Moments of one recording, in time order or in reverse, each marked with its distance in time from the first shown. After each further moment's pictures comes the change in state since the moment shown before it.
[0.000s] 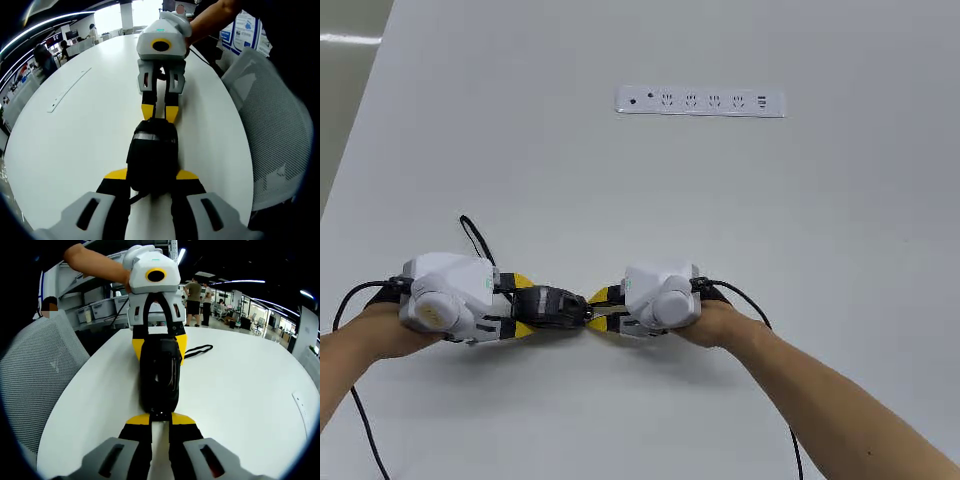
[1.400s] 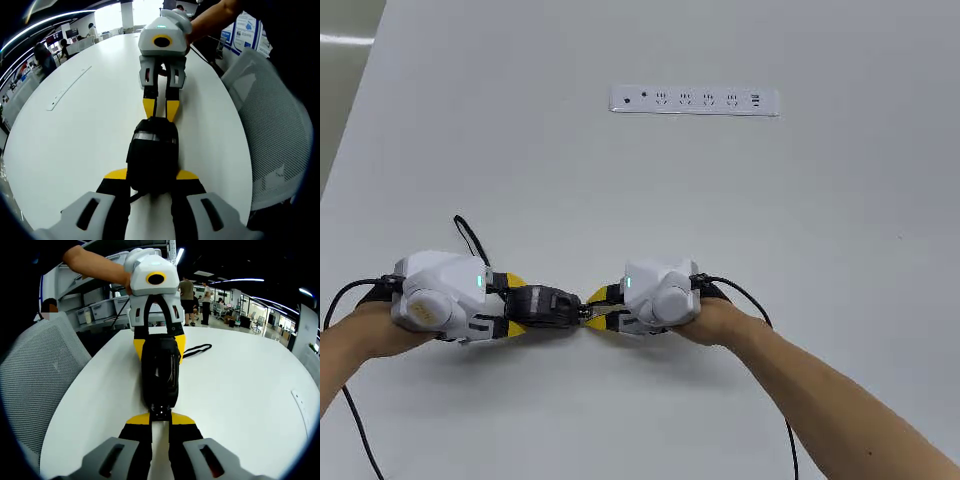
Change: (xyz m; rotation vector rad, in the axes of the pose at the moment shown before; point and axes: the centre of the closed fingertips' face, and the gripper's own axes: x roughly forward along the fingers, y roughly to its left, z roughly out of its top) left arm -0.002 -0.003 0.002 -0.007 0.010 -0.007; right arm -0.008 0.002 -0.003 0.017 0.002 0.003
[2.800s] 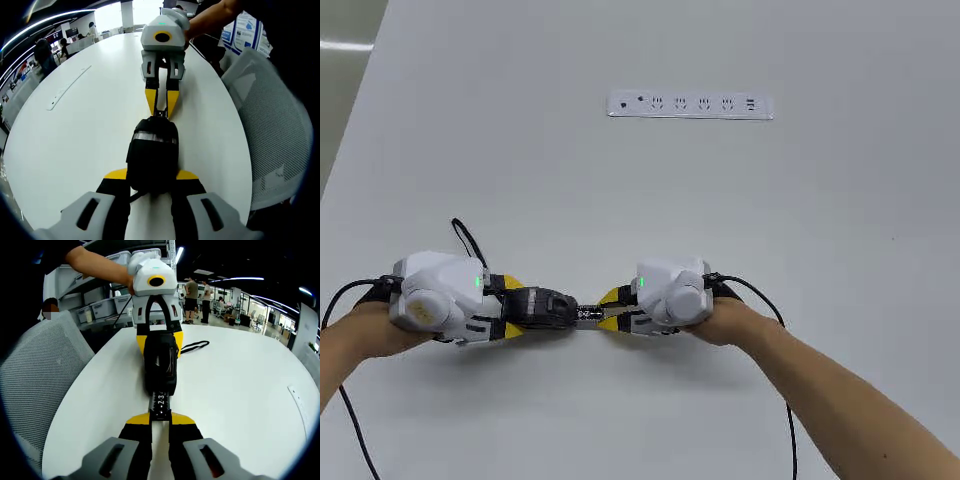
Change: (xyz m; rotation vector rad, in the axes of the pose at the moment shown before) left arm 0.000 0.000 -0.002 -0.001 0.005 -0.001; right arm -0.019 0.000 -0.009 0.002 0.015 0.001
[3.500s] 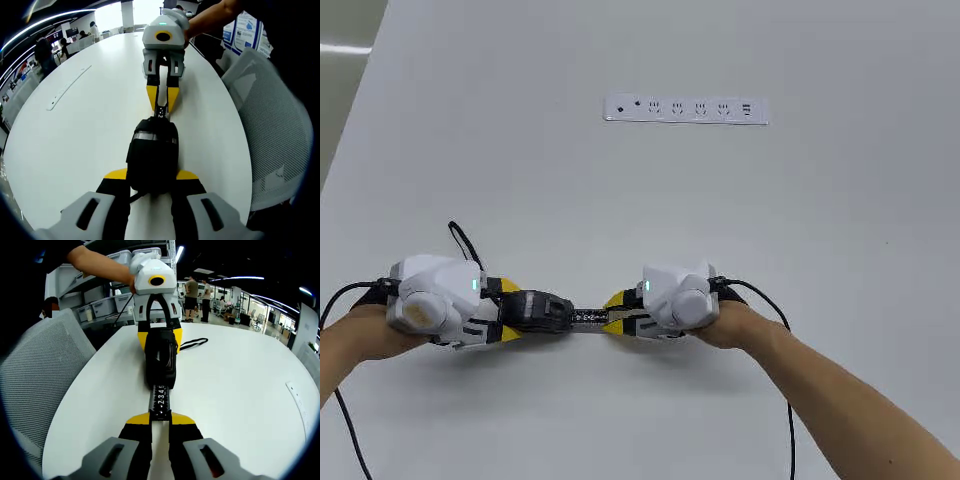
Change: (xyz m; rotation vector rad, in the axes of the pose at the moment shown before) left arm 0.001 0.000 0.001 -0.003 0.001 0.001; right arm -0.010 0.000 -0.009 0.000 0.010 -0.001
